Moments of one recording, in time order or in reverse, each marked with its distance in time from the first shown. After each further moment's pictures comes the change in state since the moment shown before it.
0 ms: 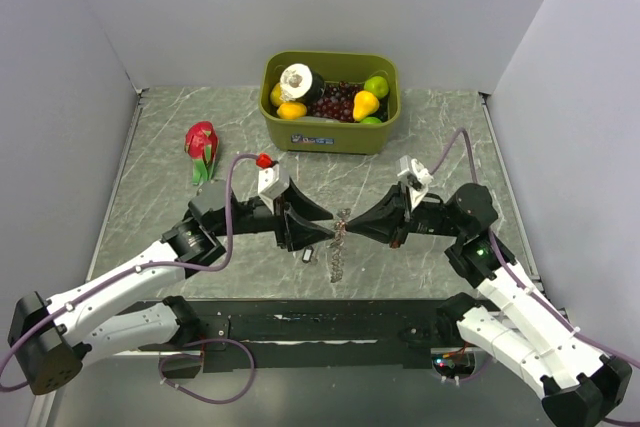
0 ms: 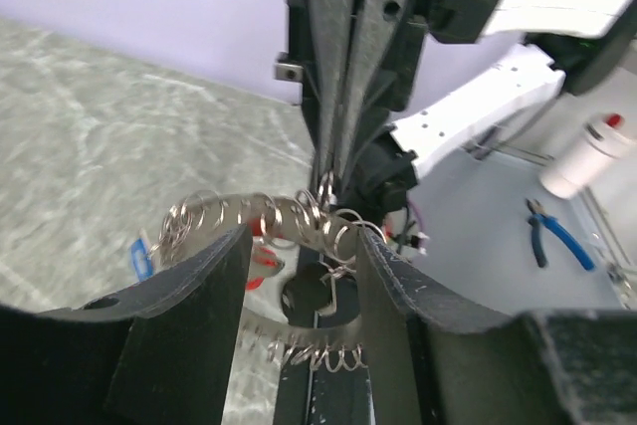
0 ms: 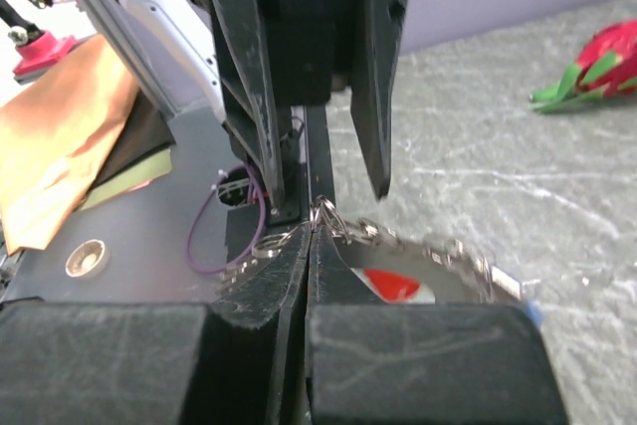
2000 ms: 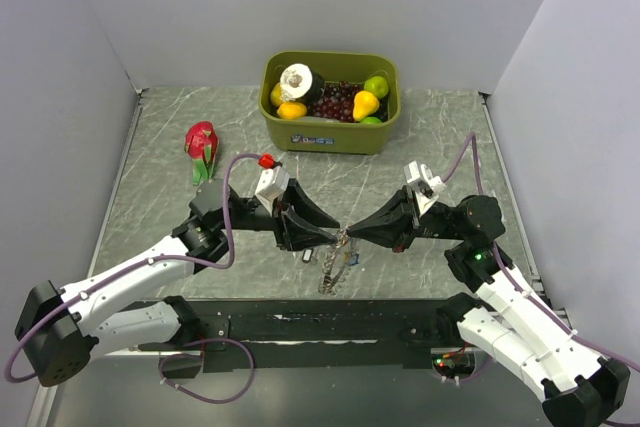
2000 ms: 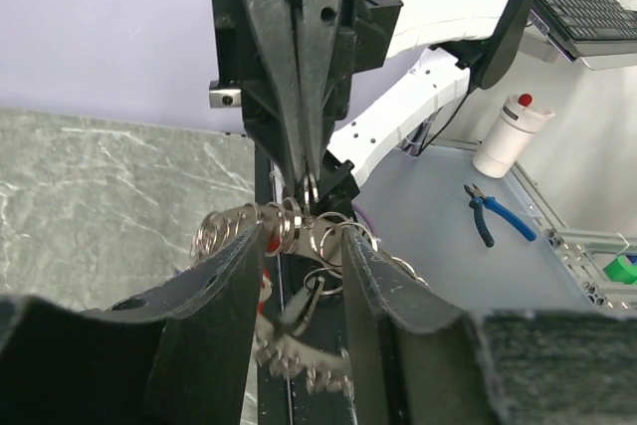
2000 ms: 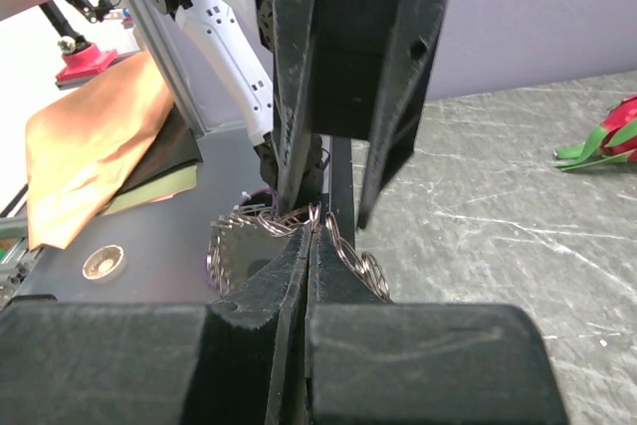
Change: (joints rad) left arm 0.017 0.075 -0.025 0.265 0.219 -0.084; right arm 0.000 -0.038 -0.077 0.261 -0.057 0.130
